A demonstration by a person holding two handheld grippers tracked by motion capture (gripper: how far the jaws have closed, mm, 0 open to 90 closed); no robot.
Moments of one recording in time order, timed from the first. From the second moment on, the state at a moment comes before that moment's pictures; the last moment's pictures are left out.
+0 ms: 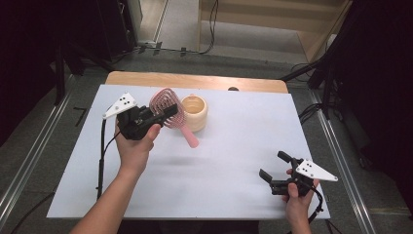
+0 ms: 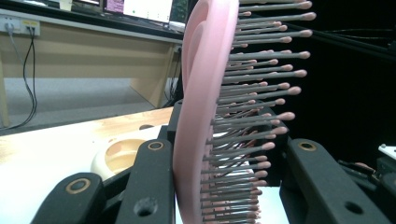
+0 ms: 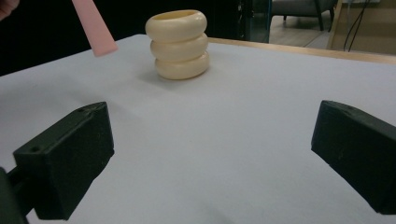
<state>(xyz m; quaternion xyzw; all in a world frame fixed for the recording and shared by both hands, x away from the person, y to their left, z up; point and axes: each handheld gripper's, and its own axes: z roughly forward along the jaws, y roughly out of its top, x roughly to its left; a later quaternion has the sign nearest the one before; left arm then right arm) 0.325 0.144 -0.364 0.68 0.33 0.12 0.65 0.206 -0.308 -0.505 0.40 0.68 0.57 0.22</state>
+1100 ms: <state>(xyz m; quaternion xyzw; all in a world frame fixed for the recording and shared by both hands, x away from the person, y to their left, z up) 0.355 0.149 -0.345 0.66 0.34 0.13 0.66 0.206 -0.314 -0.510 0.40 0.69 0.56 0.23</state>
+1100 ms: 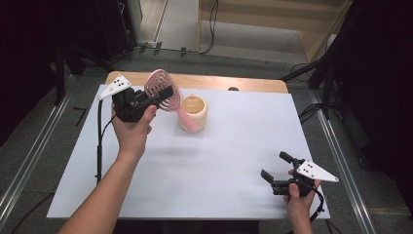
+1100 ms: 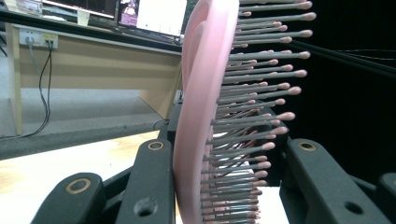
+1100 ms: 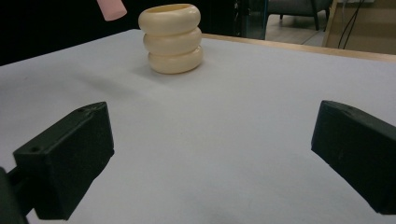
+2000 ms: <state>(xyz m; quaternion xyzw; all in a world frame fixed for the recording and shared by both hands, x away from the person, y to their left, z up) 0.377 0.143 -0.338 0.65 0.35 0.14 0.66 0.209 -0.313 -0.514 0.40 0.69 0.56 0.23</state>
